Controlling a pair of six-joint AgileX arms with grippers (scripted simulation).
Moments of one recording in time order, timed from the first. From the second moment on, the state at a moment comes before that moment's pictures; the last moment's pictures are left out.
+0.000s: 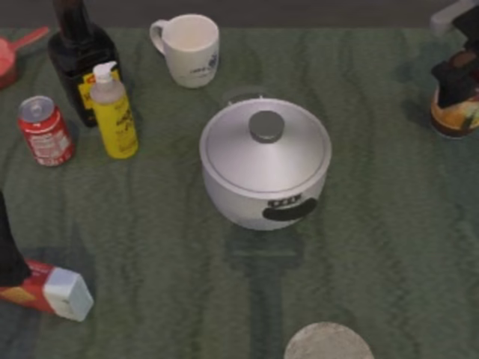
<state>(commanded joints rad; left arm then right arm) 0.00 0.00 0.00 0.00 0.00 0.00 -0.03 2.56 2.40 -1.24 -0.11 -0.63</state>
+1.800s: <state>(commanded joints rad) 0.00 0.00 0.00 0.00 0.00 0.00 0.03 2.05 1.89 -1.24 -0.09 -0.47</state>
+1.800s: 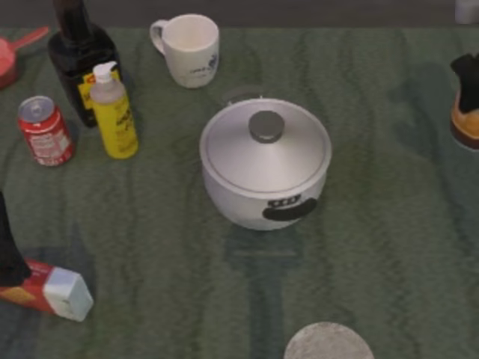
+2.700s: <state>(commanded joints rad) 0.00 0.00 0.00 0.00 0.00 0.00 0.30 2.02 1.68 -1.04 0.06 0.31</state>
